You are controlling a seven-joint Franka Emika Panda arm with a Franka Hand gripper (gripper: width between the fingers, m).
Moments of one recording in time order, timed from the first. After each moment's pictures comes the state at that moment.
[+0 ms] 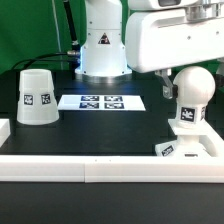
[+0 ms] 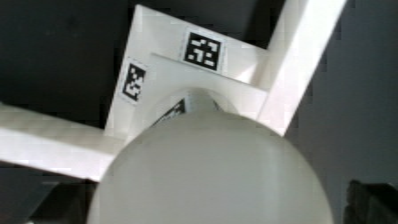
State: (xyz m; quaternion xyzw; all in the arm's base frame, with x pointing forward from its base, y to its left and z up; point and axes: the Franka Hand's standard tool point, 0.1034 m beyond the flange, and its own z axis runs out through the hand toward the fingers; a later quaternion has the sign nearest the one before) arm 0.608 0.104 0.114 -0.98 -0.20 -0.02 0.05
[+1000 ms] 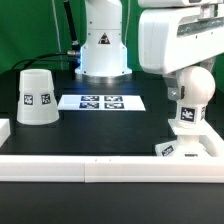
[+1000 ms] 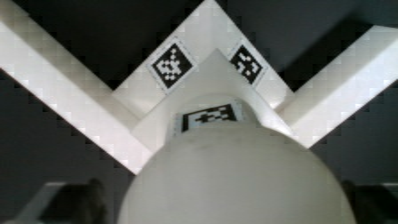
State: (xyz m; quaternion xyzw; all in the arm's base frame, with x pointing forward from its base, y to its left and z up) arm 0.609 0.096 0.114 -0.92 -0.39 -0.02 0.03
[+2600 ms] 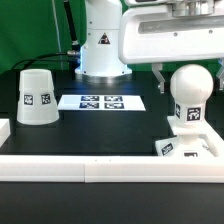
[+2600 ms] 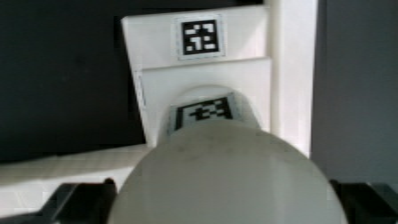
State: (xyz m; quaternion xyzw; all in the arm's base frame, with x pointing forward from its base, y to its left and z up) arm 0.615 0.094 0.117 -0.99 0.11 -0.03 0.05
